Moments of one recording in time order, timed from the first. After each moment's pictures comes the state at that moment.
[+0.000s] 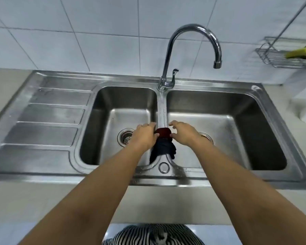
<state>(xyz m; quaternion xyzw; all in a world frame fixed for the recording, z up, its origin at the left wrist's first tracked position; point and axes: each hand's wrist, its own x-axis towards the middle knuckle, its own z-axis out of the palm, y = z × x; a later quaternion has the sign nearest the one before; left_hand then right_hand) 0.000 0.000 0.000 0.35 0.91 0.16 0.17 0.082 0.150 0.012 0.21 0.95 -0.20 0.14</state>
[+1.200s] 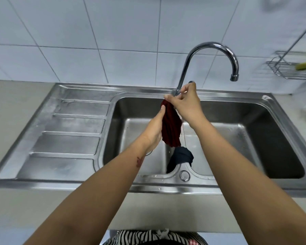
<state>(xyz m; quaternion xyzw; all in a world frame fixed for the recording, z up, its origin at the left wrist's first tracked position) -0.027 -0.028 0.077 0.13 0.52 0.73 0.43 0.007 0.084 0.130 0.30 0.78 -0.51 -0.21</state>
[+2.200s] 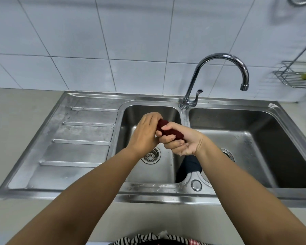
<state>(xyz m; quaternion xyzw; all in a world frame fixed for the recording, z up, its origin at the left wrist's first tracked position) -0.079 -0.091 0.061 0.47 0.81 0.34 -0.06 0.010 0.049 0.102 0.11 0.33 -0.87 0.35</state>
